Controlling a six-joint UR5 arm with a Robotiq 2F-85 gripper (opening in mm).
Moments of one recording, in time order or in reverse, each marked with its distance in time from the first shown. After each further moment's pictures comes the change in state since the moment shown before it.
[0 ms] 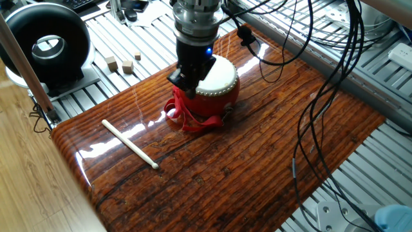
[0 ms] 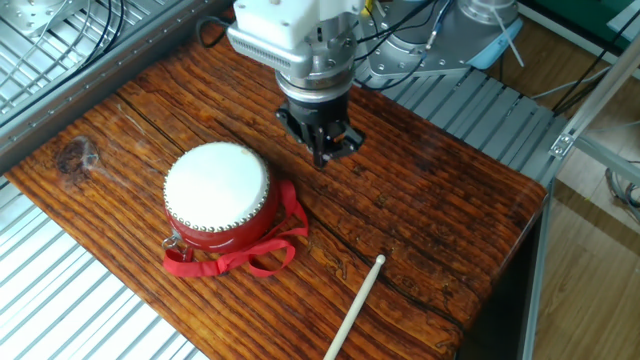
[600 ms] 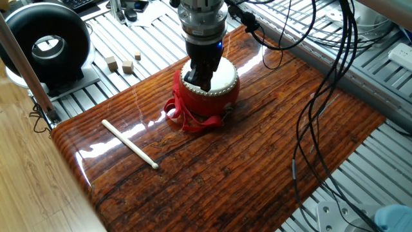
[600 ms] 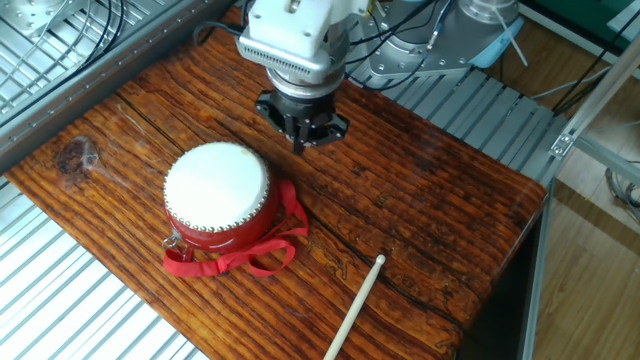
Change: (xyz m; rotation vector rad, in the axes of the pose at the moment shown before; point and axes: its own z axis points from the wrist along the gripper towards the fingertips) arm 0.002 -0.031 -0.002 0.121 0.016 -0.144
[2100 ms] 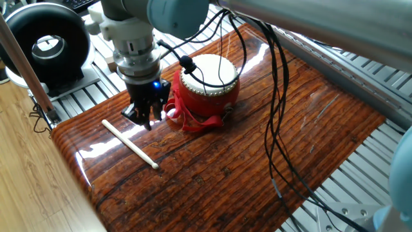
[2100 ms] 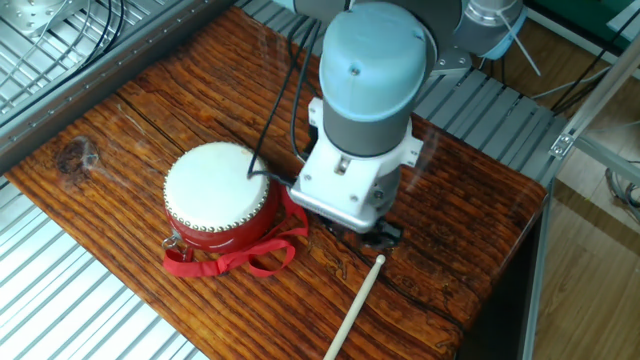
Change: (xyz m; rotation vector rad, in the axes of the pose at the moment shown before) arm -0.092 0.123 0.062 -0.107 0.003 0.052
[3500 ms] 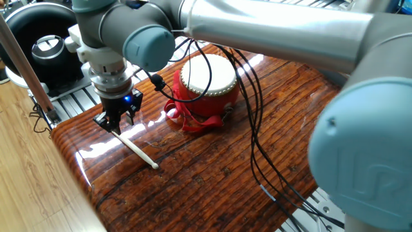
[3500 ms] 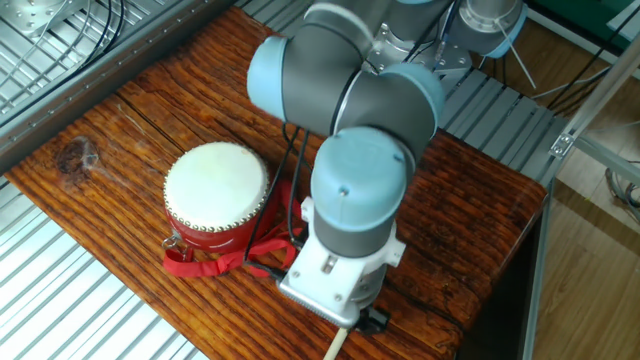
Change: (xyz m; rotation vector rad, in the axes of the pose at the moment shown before) arm -0.097 0.022 0.075 -0.025 -0.098 0.104
